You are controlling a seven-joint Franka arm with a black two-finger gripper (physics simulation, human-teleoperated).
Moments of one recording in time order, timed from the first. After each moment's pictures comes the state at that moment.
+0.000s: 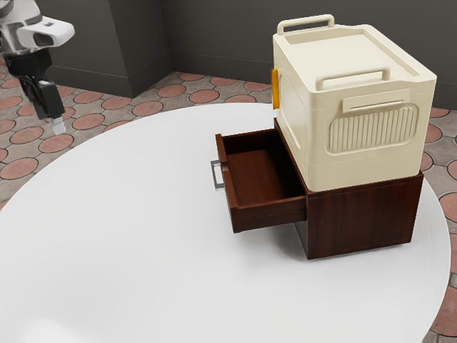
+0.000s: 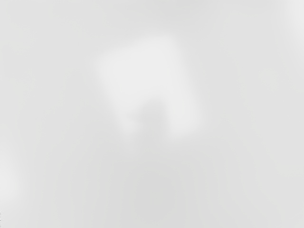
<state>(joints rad) 0.11 -0.29 0.07 -1.78 0.02 1.43 0.56</state>
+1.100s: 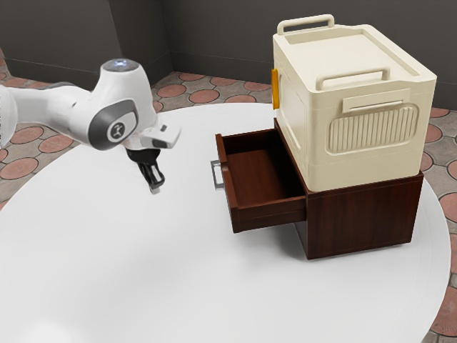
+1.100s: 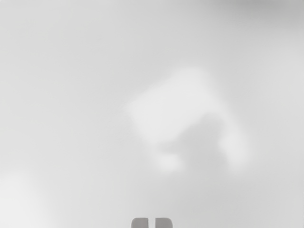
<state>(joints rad) 0.04 0.03 -0.06 -2.07 0.12 2.20 0.44</state>
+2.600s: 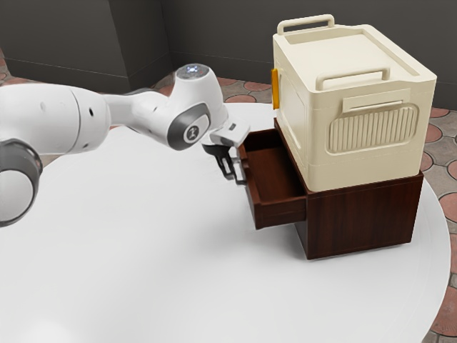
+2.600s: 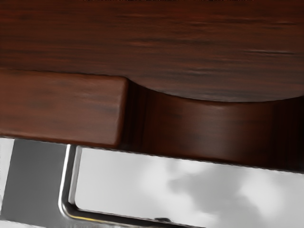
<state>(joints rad) -0.06 0.48 -0.10 -1.60 0.11 2.32 0.61</state>
